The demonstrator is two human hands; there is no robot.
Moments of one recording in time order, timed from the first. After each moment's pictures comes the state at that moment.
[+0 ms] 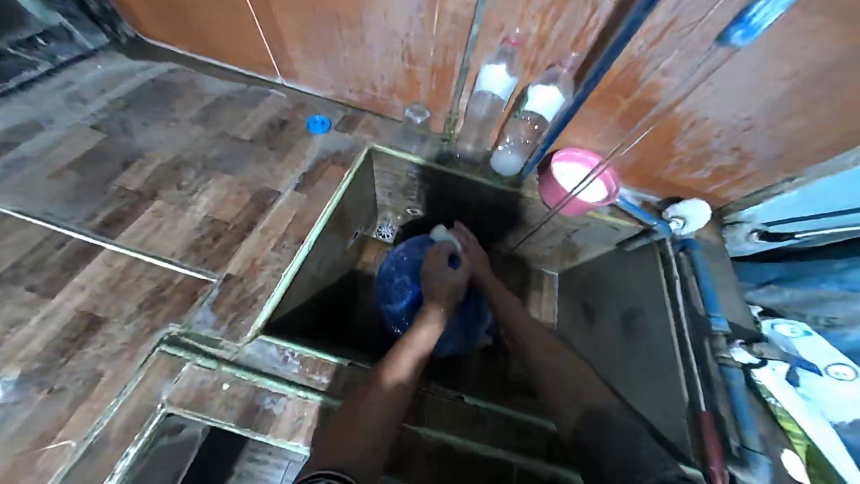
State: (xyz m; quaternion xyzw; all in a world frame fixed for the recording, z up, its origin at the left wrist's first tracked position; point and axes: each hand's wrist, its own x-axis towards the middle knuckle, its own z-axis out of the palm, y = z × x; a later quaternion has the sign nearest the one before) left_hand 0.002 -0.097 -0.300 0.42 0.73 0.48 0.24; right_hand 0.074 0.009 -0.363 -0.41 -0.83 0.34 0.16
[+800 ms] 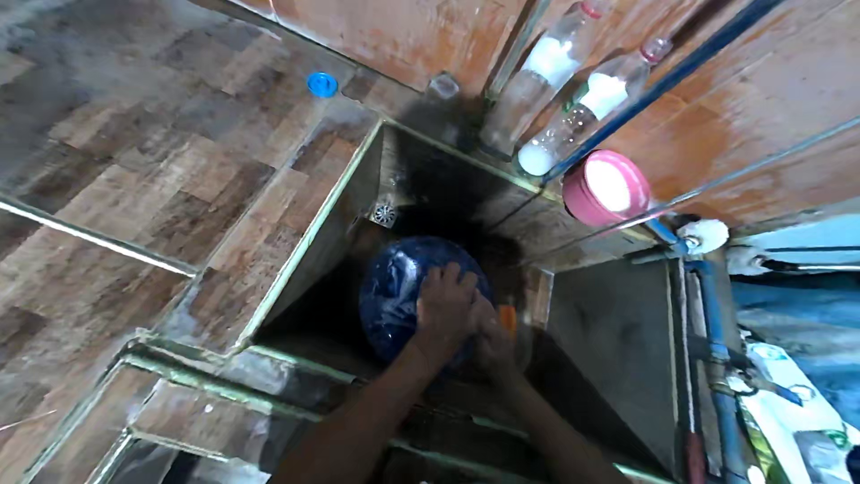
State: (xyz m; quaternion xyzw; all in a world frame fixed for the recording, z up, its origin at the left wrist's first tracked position) left_hand -0.023 -0.132 -0.300 0.56 0.74 0.35 0.13; right_hand 0.122 -0.108 -0.365 -0.35 -0.82 0.33 0.31
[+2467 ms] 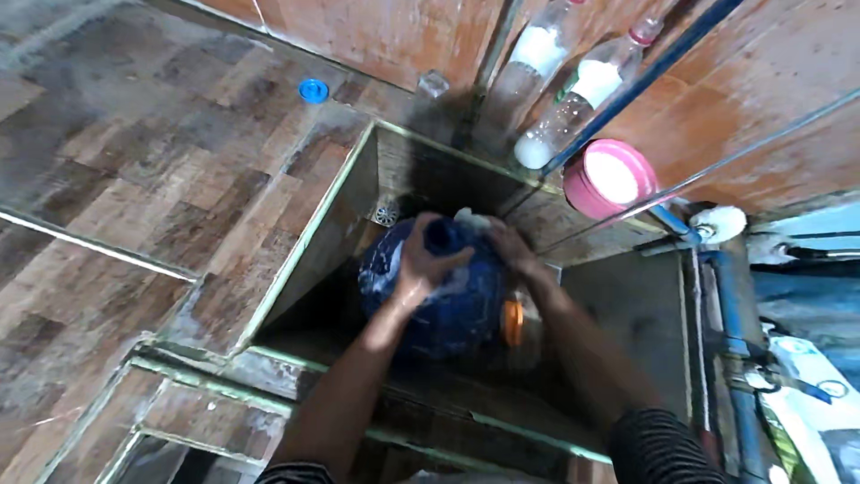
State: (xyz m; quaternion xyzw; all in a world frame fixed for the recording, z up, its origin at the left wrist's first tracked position) left_hand -0.074 -0.102 -0.300 0.38 0.60 0.60 0.36; right_hand 0.084 0.060 -0.336 -0.45 -0.71 0.53 0.11
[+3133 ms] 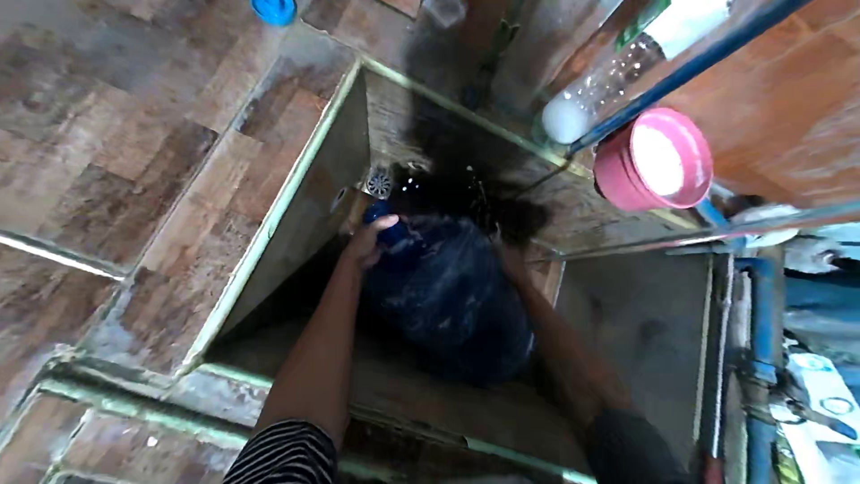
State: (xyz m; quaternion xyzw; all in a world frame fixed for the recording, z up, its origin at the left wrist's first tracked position) left_hand -0.146 -0.068 -0.448 0.10 0.55 0.60 0.57; right_hand 0.143 0.058 -0.460 -0.56 -0.72 0.42 0.01
